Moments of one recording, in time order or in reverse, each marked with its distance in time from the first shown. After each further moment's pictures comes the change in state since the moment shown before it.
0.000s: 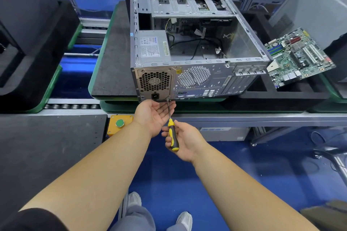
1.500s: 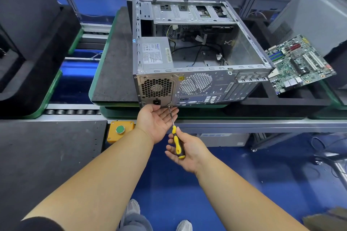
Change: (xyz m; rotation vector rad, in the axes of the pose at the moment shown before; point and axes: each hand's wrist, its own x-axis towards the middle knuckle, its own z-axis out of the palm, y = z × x) left_hand 0.009 0.000 0.000 -0.065 -0.036 -0.022; right_hand 0.006 0.007 -0.008 -0.042 0.160 -0.025
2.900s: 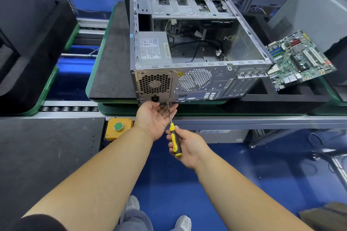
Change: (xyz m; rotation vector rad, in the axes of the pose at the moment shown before) left_hand 0.001 -0.005 -0.001 -0.041 -0.048 0.067; right_hand -0.002 -0.001 -0.002 0.009 -0.109 -0.021
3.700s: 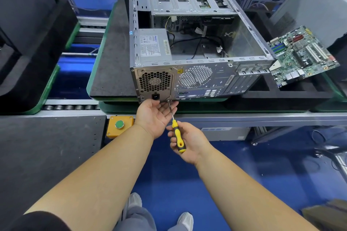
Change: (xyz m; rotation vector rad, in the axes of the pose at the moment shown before) left_hand -0.002 0.000 0.000 0.017 0.015 0.003; right_hand 0.007 -0.002 -0.002 0.079 -0.006 0.022
